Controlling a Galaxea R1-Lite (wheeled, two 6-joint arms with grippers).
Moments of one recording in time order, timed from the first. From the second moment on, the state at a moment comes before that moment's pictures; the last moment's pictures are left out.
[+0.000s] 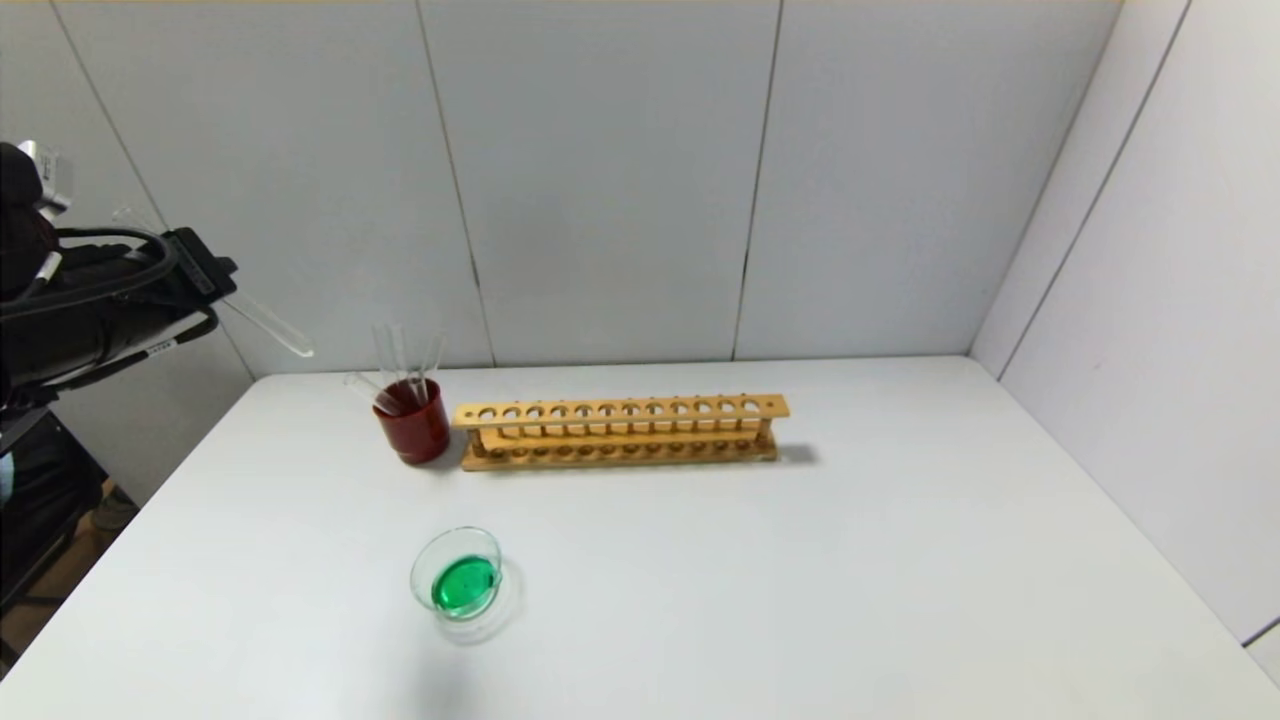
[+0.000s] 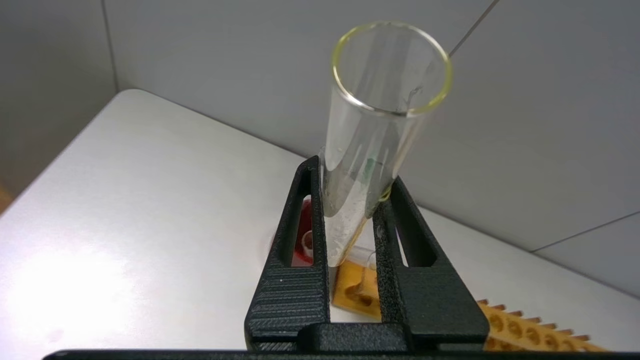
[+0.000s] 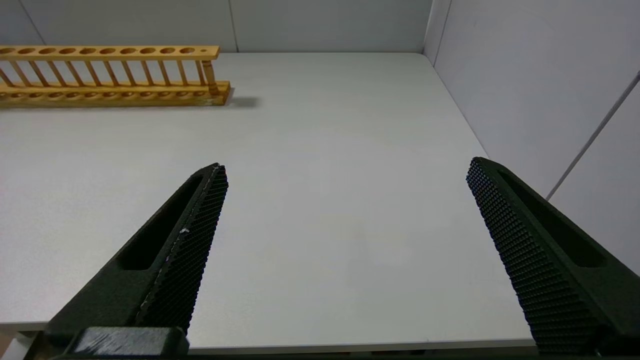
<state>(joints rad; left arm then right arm) 0.08 1.52 -0.93 -0.47 0.04 -0.45 0.00 0.00 0.00 0.00 0.00 0.00</state>
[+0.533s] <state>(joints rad) 0.11 1.71 -0.88 -0.72 0.02 -0.53 0.00 0.00 0.00 0.00 0.00 0.00</state>
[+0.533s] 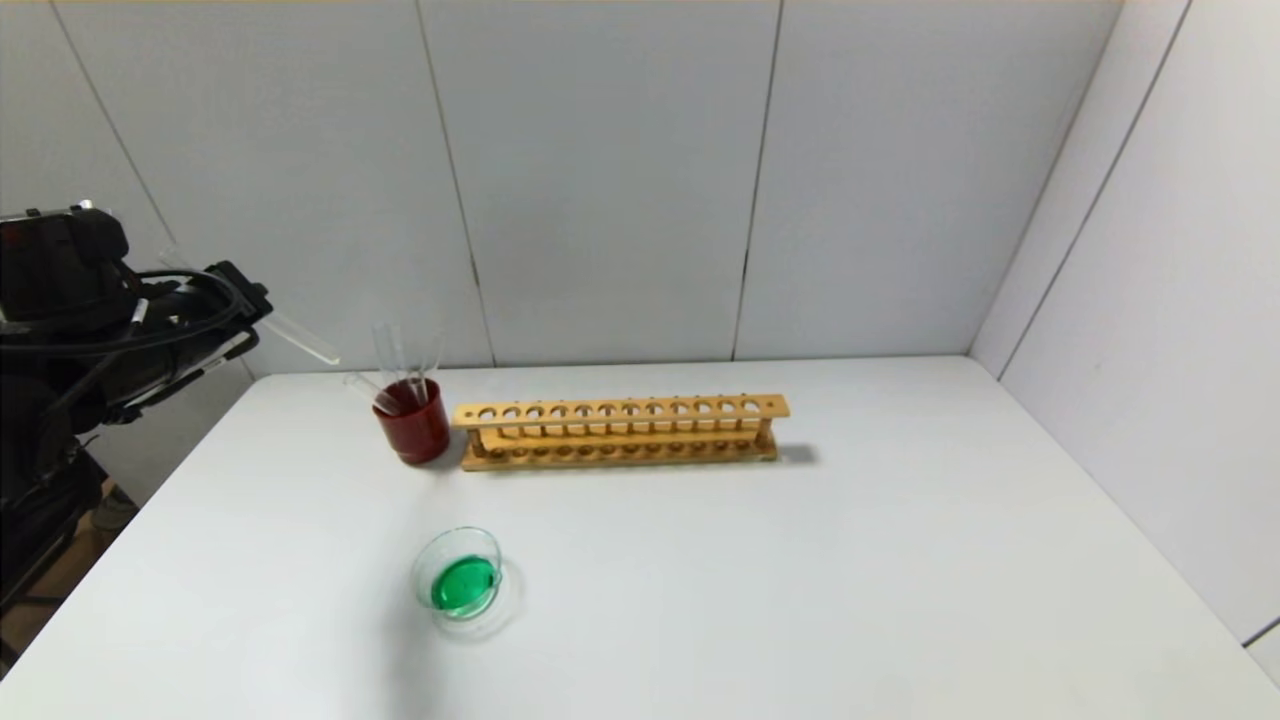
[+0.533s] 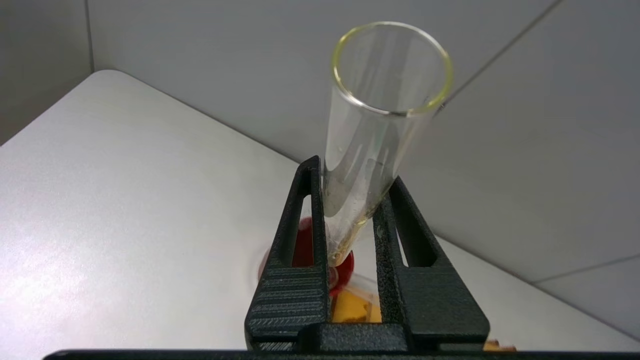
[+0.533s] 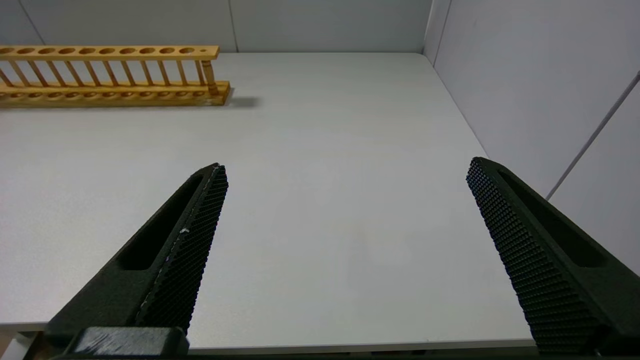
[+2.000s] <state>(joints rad) 0.11 1.94 -0.87 -0.90 -0.05 -0.61 0.00 0.00 0.00 0.00 0.00 0.00</state>
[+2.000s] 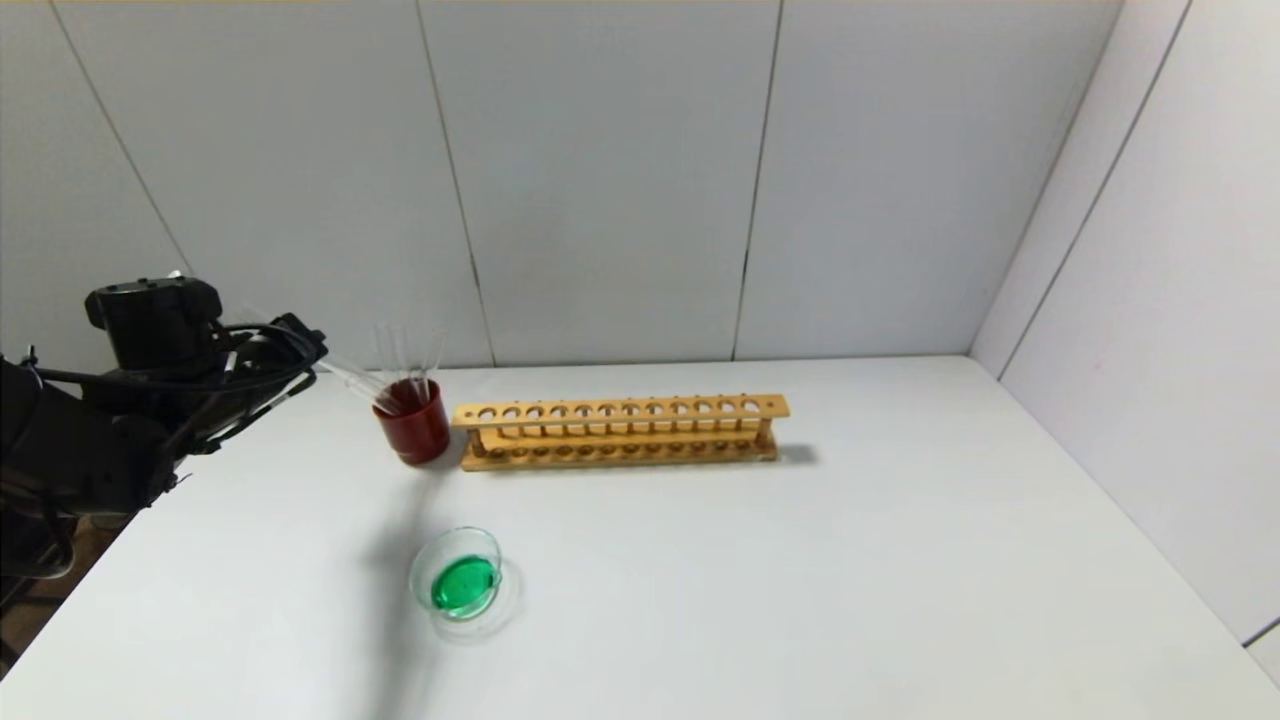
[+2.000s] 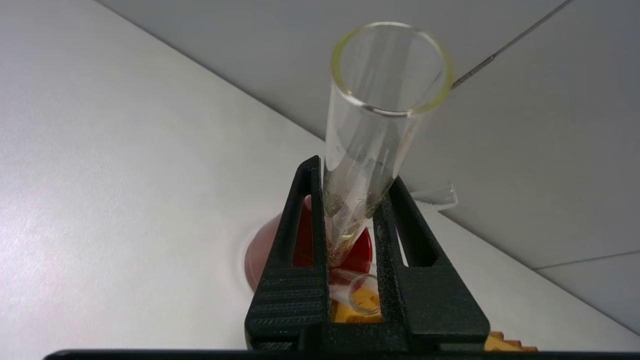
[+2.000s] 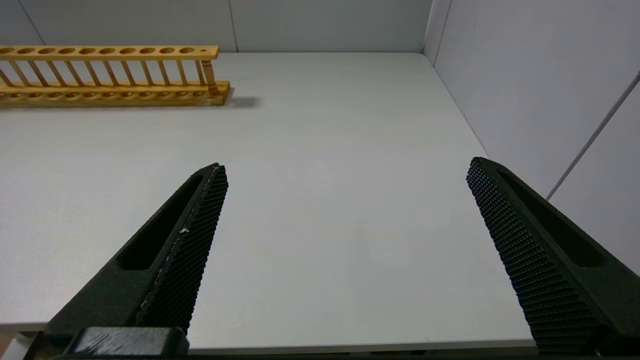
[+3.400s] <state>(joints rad) 0.05 2.07 -0.90 -1.00 -0.04 -0.60 0.00 0.00 0.00 0.00 0.00 0.00</state>
